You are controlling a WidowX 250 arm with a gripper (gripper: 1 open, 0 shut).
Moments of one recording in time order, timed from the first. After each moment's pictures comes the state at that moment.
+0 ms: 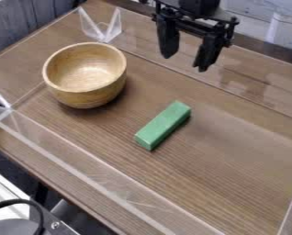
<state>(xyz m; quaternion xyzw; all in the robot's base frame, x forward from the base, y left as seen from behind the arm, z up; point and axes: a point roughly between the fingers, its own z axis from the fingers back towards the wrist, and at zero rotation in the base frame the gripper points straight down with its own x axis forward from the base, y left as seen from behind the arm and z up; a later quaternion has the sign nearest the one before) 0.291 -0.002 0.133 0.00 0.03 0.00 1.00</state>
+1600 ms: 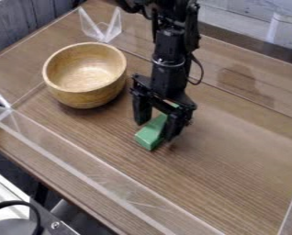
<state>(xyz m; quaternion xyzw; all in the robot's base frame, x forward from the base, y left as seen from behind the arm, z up) 0.254 0.016 0.029 0.00 0.10 -0.04 0.99</state>
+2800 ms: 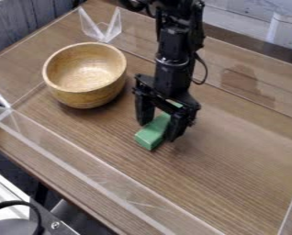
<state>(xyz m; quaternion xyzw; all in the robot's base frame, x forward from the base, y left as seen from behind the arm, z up) 0.254 0.004 0.035 0.00 0.10 -0.06 0.99</state>
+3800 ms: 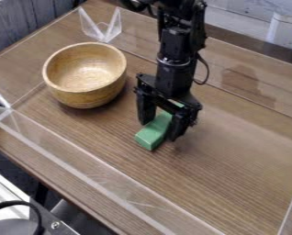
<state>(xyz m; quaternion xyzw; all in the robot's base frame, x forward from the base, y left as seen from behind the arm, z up) 0.257 0.003 0.034 0.01 0.09 -0.06 0.99</state>
